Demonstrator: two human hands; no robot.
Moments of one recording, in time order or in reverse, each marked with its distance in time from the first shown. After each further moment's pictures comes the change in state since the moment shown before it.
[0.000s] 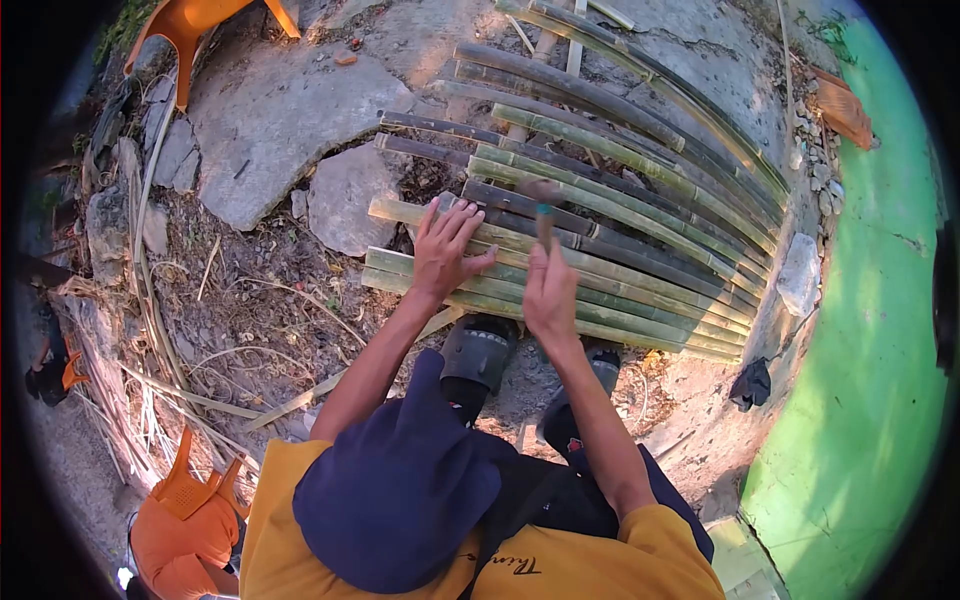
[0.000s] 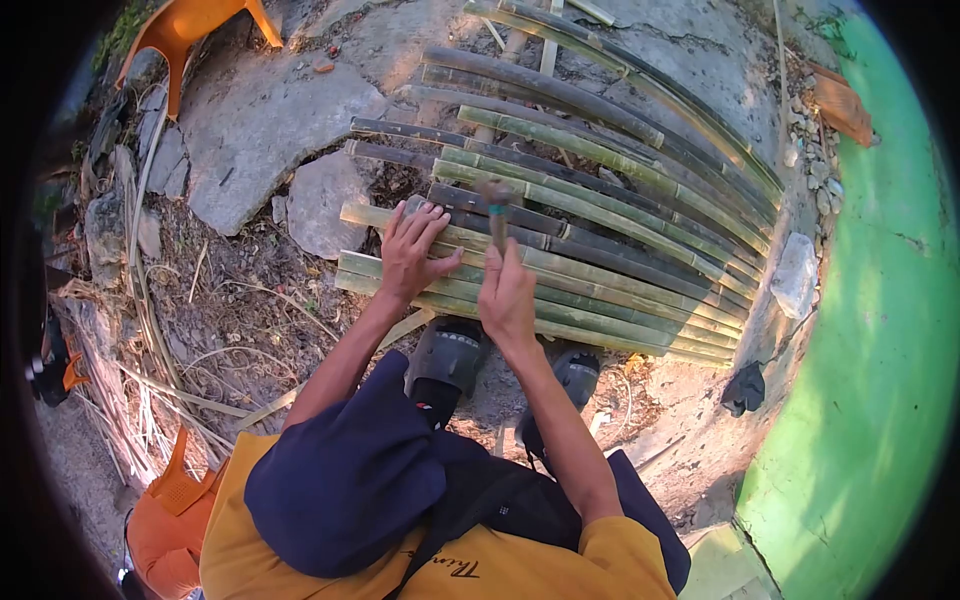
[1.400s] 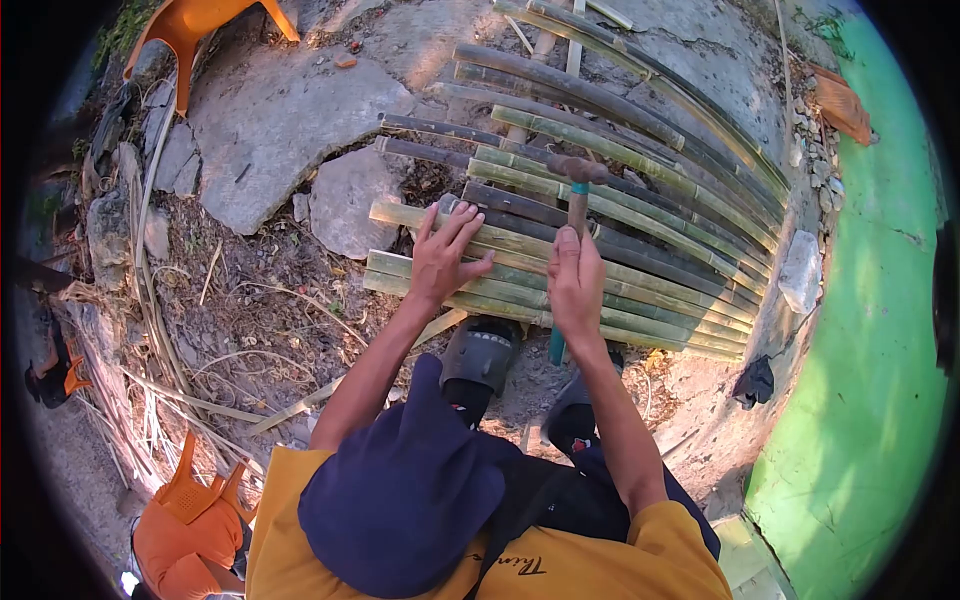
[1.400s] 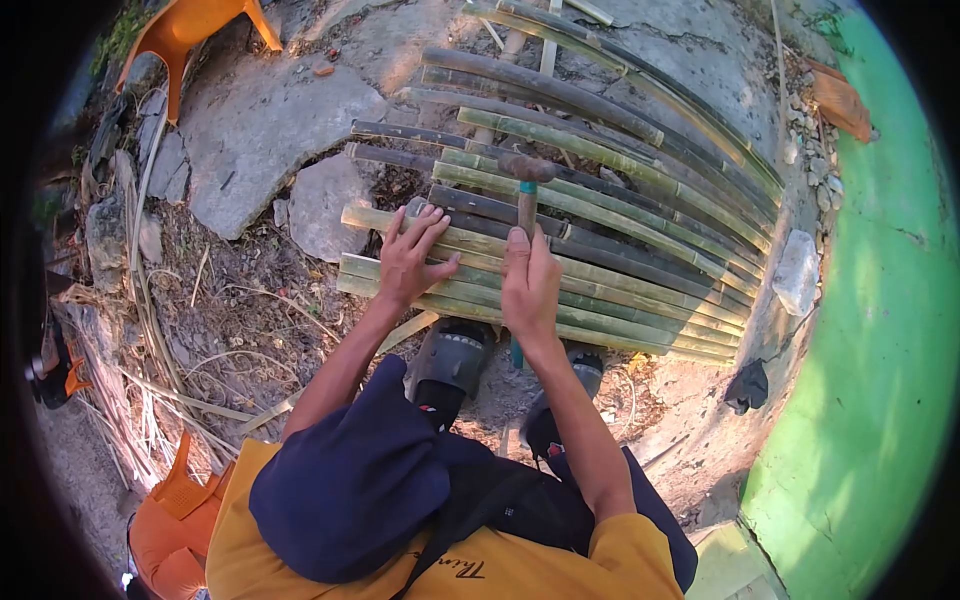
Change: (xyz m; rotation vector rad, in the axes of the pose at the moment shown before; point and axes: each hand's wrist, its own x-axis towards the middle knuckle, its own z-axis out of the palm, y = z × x) left_hand -0.002 -0.004 -0.007 -0.022 -0.063 0.002; right_hand 0.015 -0.014 -0.026 0.183 -0.076 0.205
